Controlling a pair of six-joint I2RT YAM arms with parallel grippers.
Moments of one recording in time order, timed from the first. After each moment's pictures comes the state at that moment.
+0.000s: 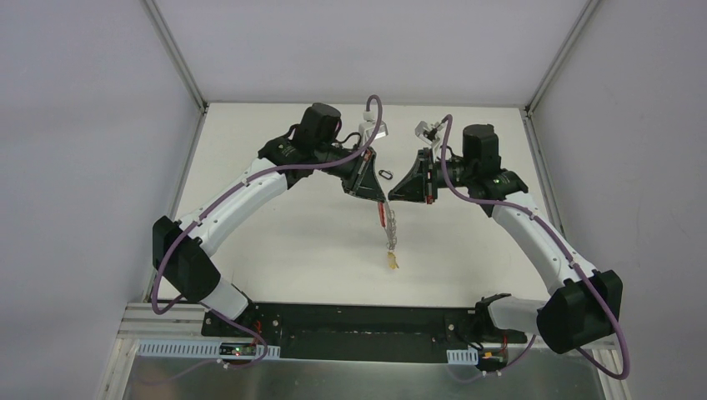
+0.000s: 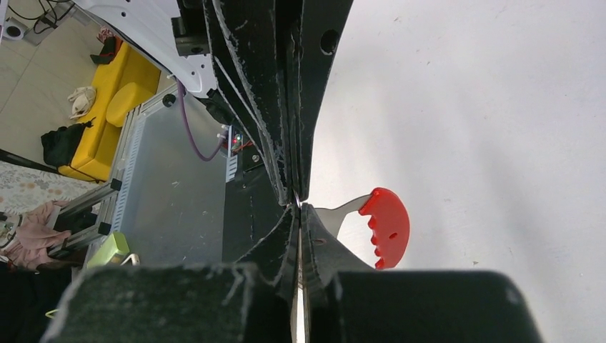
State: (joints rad) left arm -0.66 1.54 1.48 -0.54 0.89 -0.18; right arm 0.36 1.25 1.07 -0.28 -1.18 0.08
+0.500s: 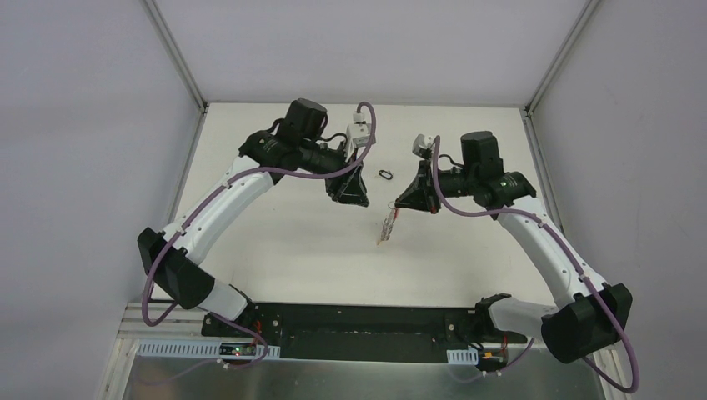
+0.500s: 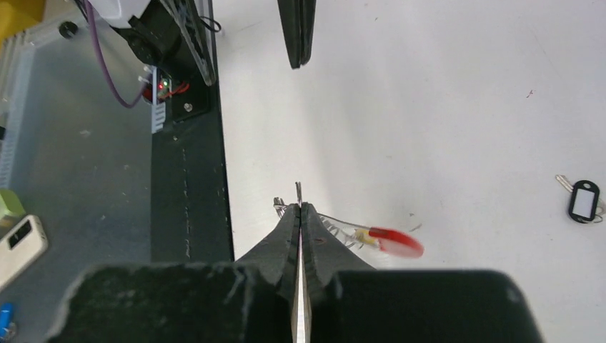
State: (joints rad) left arm -0.62 1.49 1.56 -0.79 0.85 0.17; right arm 0.38 1.20 1.11 -0.58 -1.02 -0.28
